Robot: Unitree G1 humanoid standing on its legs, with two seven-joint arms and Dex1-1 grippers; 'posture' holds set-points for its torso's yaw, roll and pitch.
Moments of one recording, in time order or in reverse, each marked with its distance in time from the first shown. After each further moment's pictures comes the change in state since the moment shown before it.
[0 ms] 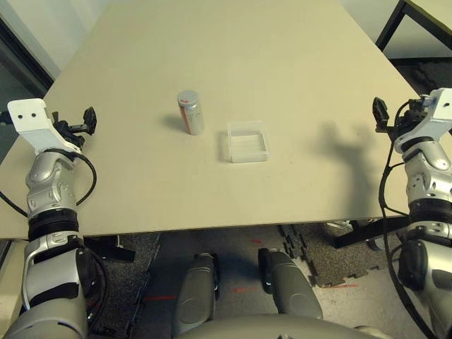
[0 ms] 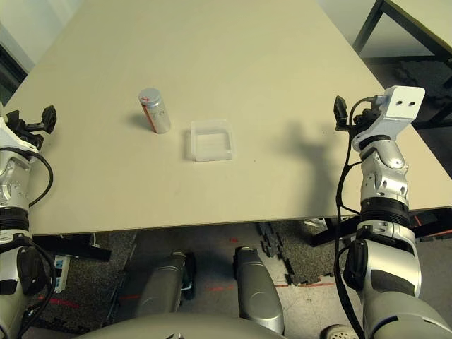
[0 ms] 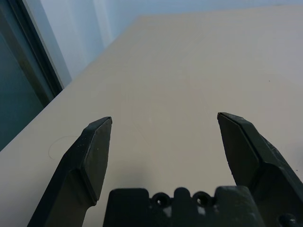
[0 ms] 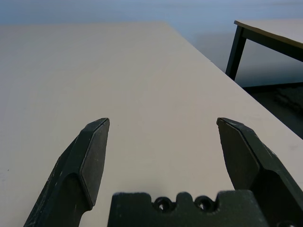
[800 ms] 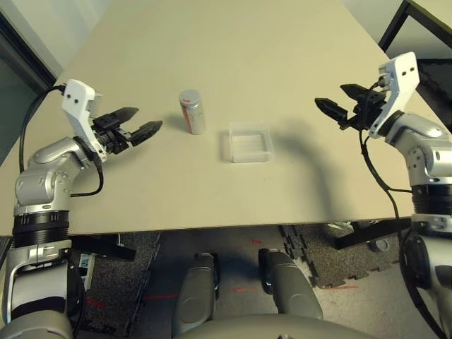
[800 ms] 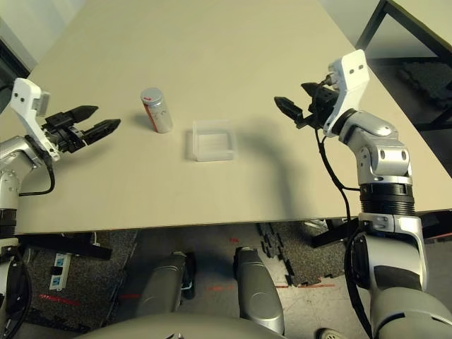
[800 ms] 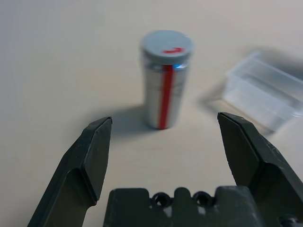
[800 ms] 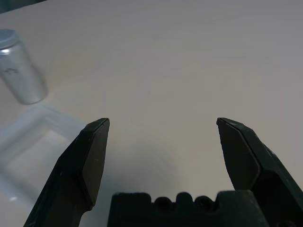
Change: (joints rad) left arm 0.081 0.083 -0.263 -0.510 -0.173 0.523 -0.566; right arm -0.036 -0.022 0.265 -0.491 0.086 0.561 0.369
